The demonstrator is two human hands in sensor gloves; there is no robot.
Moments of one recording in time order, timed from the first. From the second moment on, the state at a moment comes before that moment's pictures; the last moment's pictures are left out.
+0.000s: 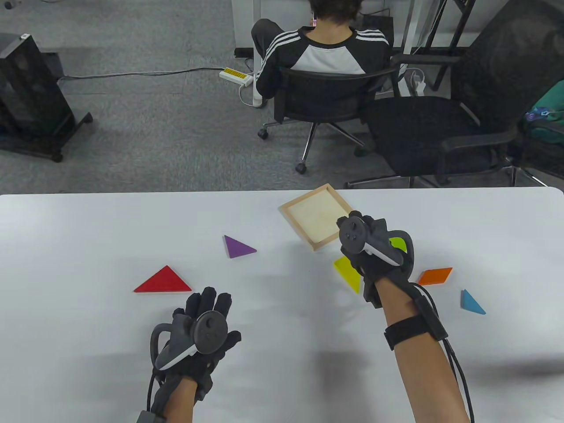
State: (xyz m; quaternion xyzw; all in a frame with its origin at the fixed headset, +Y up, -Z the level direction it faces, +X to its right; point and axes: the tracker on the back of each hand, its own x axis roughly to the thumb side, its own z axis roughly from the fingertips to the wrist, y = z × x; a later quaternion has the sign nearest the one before) left_hand -0.198 -0.716 -0.287 -0.06 -0.13 0.07 0.99; right_hand 0.144 -0.686 -0.462 0.03 0.02 1.00 0.05
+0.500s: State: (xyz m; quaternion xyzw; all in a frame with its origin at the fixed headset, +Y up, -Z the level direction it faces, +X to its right) left_hand -0.201 -0.724 -0.291 -0.09 -0.13 0.08 0.98; right_hand 0.114 -0.765 -0.514 -0.04 0.15 0.99 0.06
